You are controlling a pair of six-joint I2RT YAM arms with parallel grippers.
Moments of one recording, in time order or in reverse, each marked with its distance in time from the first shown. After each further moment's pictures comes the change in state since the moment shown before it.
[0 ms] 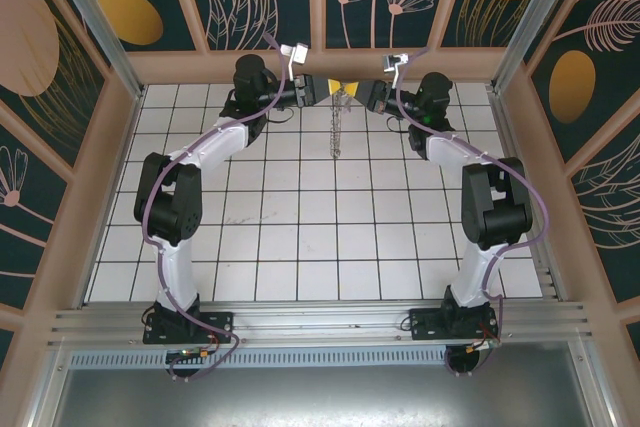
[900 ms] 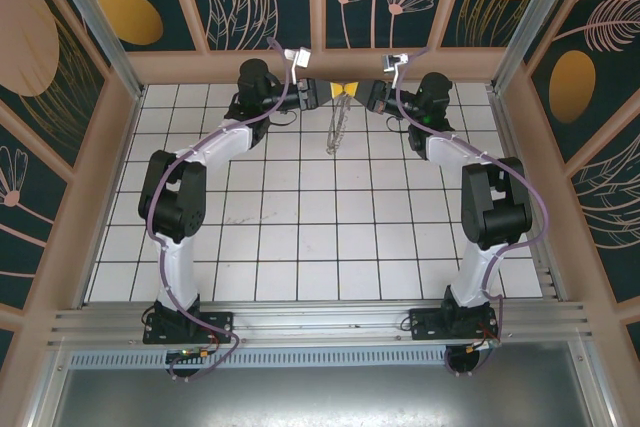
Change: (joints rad) left arm -0.010 0.034 -0.011 0.045 0.000 -0.031; right arm 0.002 0.001 0.000 0.007 0.000 0.005
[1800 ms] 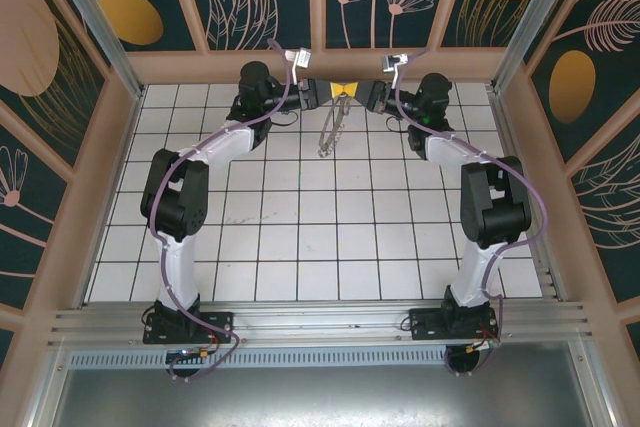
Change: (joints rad) left arm -0.006 0.016 -0.010 0.074 -0.001 -0.075; right arm 0.002 0.010 0.001 0.022 -0.007 0.000
